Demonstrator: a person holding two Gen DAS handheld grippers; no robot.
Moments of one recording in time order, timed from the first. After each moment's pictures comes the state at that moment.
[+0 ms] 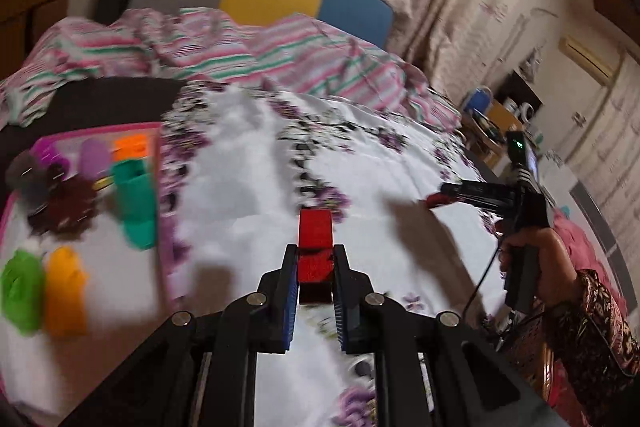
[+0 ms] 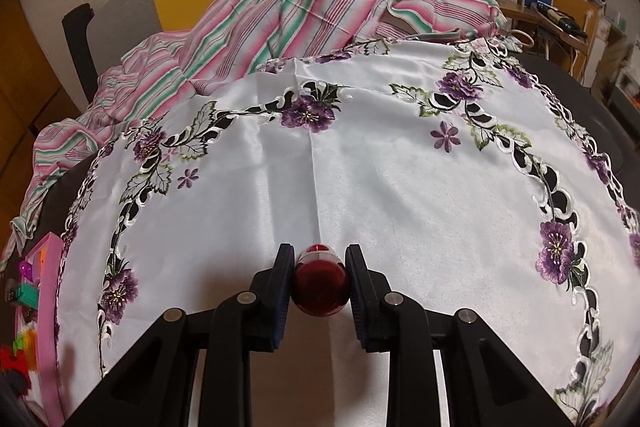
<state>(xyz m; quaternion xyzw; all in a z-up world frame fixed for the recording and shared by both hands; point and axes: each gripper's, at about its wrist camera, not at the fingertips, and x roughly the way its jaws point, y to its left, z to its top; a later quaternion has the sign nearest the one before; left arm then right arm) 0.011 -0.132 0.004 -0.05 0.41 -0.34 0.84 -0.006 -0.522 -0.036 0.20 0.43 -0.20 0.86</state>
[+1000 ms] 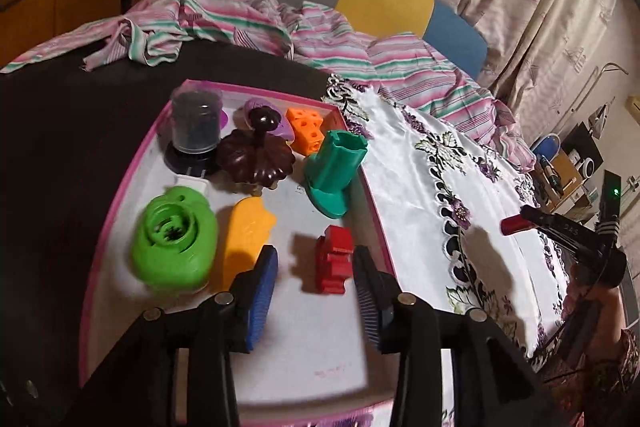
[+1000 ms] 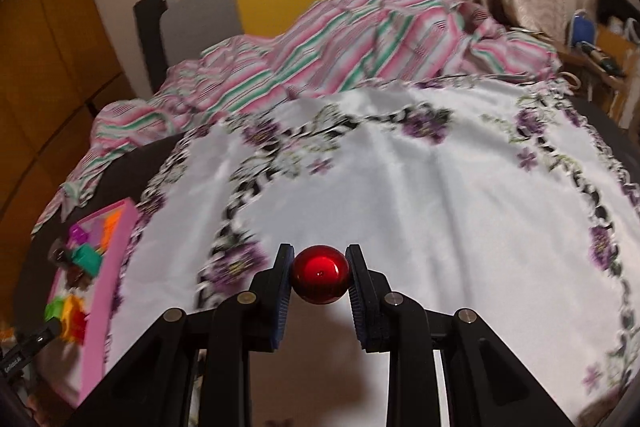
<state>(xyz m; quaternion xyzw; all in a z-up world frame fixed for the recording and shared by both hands) 0.029 -0.016 -0.027 -0.10 0.43 -0.21 0.87 -0.006 -0.393 -0.009 0.16 0.40 -0.09 0.90</state>
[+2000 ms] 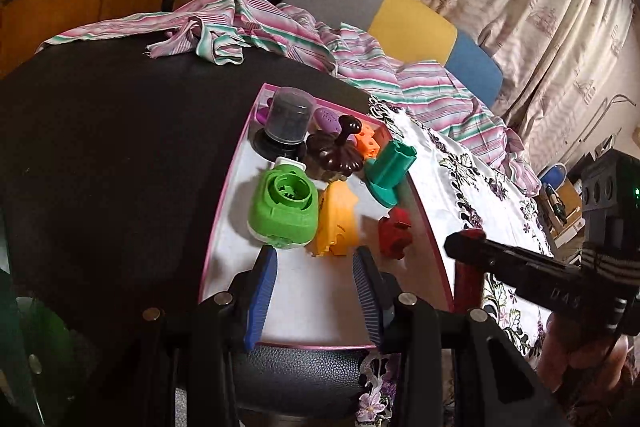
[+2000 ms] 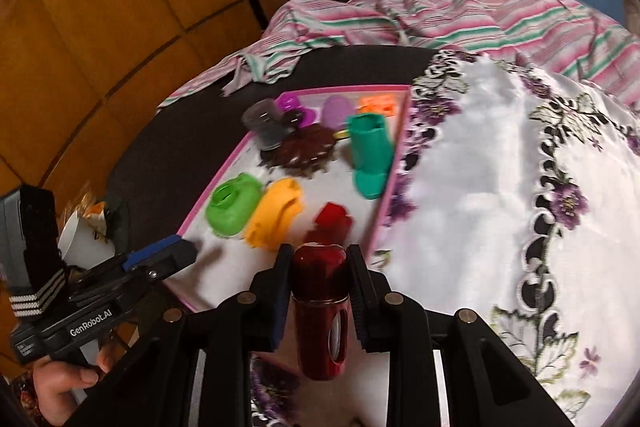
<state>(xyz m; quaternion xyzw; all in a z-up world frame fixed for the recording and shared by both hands) -0.004 0.062 -0.028 -0.14 0.41 -0.18 0.88 0.002 -0.153 -0.005 0.10 0.45 0.17 0.87</state>
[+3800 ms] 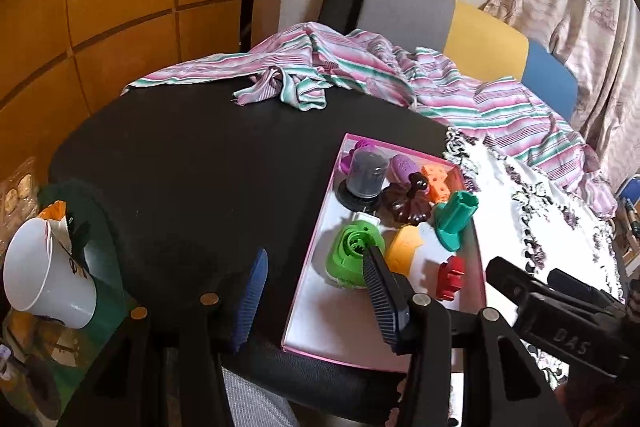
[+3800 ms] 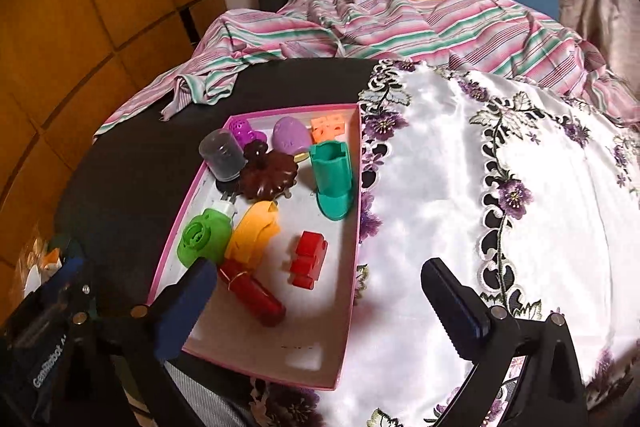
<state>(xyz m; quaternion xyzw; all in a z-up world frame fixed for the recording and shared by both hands) -0.004 0.066 0.035 -0.07 0.40 -0.01 0.91 0.012 -0.129 0.030 0.09 0.46 -0.01 0.88</state>
